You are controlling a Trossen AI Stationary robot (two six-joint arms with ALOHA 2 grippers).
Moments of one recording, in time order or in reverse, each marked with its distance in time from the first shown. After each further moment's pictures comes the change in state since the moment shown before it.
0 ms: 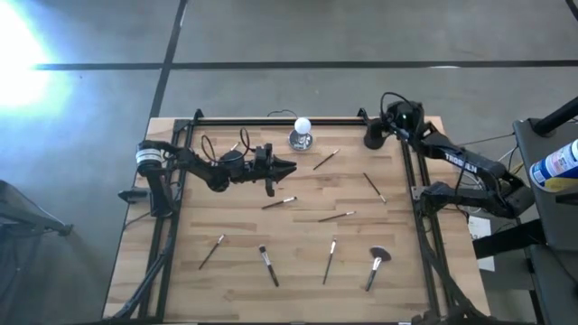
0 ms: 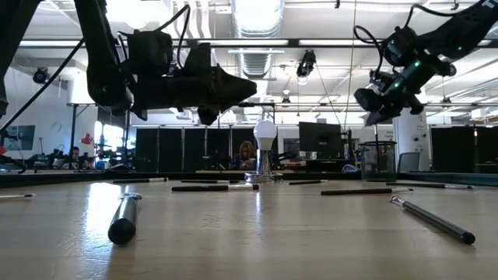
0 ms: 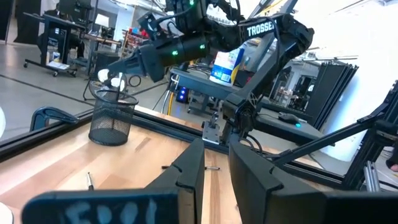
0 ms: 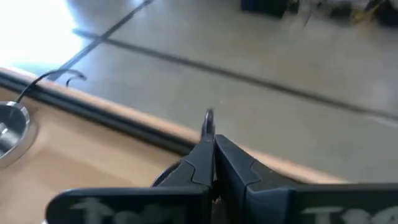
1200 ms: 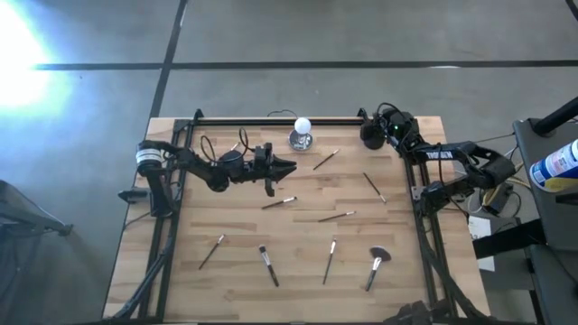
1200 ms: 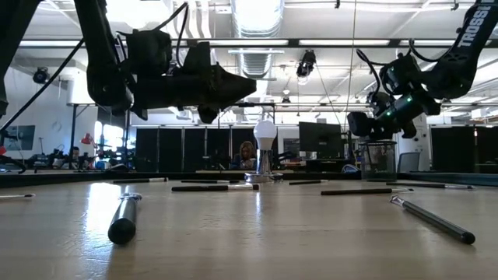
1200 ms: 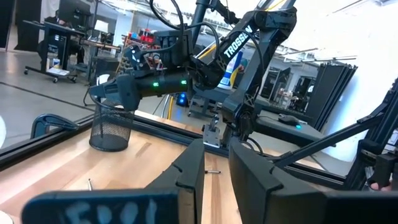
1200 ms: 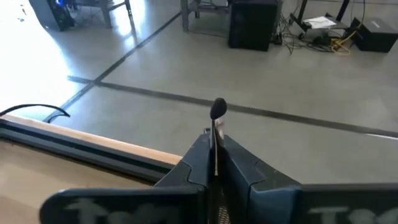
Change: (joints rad) left arm 0.000 0.000 0.000 0.017 0.000 0.019; right arm 0.003 0.321 -0.204 0.728 0.073 0.022
